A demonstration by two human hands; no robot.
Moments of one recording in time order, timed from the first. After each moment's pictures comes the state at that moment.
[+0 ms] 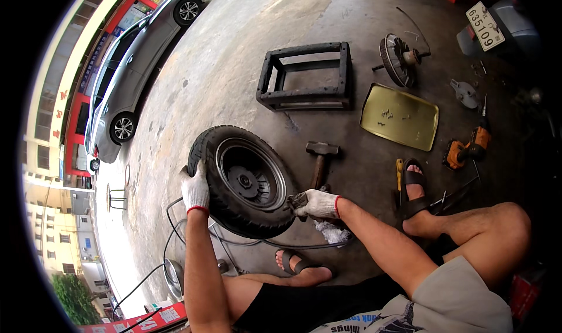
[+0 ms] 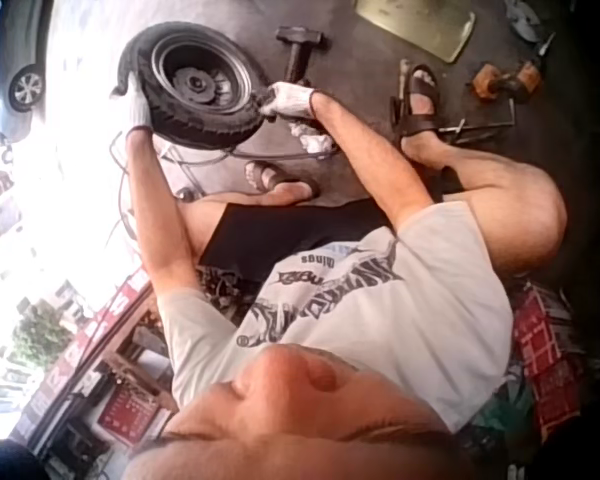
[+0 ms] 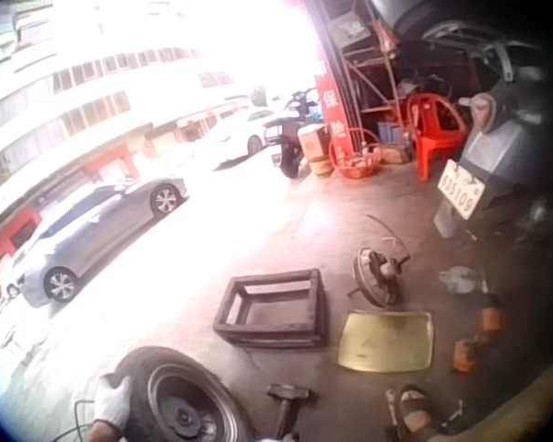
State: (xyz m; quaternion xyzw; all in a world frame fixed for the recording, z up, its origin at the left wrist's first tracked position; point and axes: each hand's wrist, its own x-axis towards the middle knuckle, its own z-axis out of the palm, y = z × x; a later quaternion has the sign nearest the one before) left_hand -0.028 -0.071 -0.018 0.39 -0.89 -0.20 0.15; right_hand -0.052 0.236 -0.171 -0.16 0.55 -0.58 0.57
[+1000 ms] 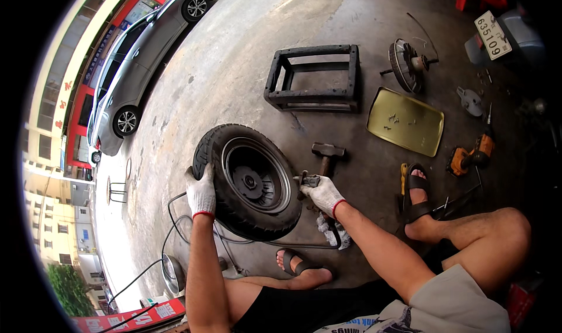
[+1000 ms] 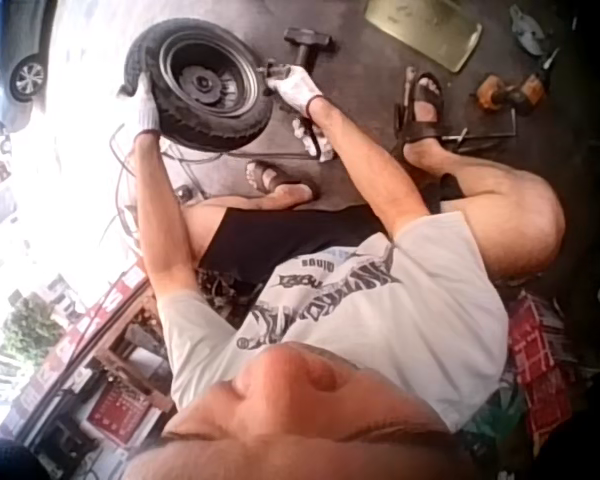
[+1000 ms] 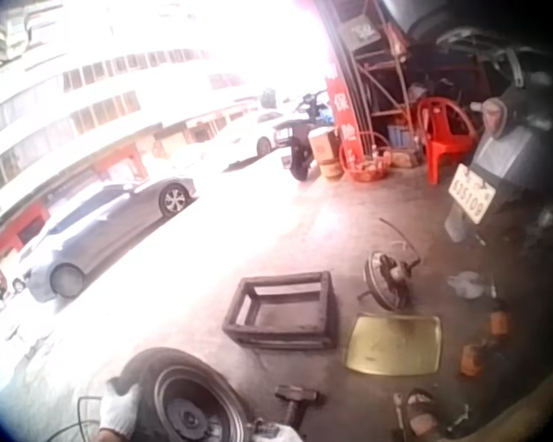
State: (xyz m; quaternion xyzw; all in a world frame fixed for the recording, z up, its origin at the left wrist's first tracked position) left_hand -0.022 -0.053 -0.016 0.36 -0.89 -0.23 0.17; right_hand -0.053 0.217 -0.181 0.00 0.57 -0.76 0.32
